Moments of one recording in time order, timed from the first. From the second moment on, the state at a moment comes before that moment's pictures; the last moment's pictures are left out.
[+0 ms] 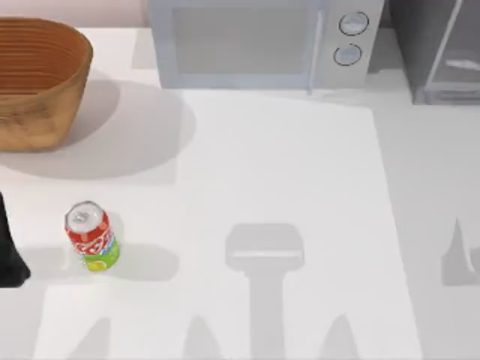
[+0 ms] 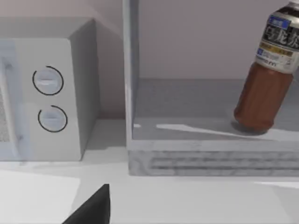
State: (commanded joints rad) left arm 0.00 0.00 0.00 0.00 0.00 0.00; right arm 0.00 0.00 0.00 0.00 0.00 0.00
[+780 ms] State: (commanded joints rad) left arm 0.00 0.00 0.00 0.00 0.00 0.00; right arm -0.08 0.66 0.34 0.36 -0.01 0.09
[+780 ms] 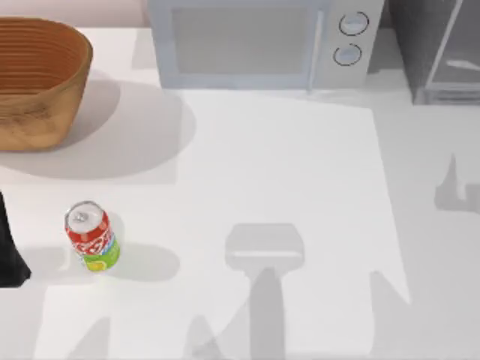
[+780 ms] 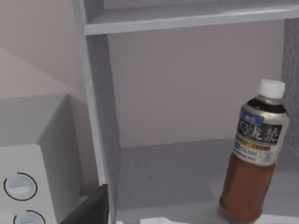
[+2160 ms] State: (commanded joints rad) left arm 0.00 0.00 0.00 0.00 0.00 0.00; right arm -0.24 2.04 0.97 1.03 -0.03 0.25
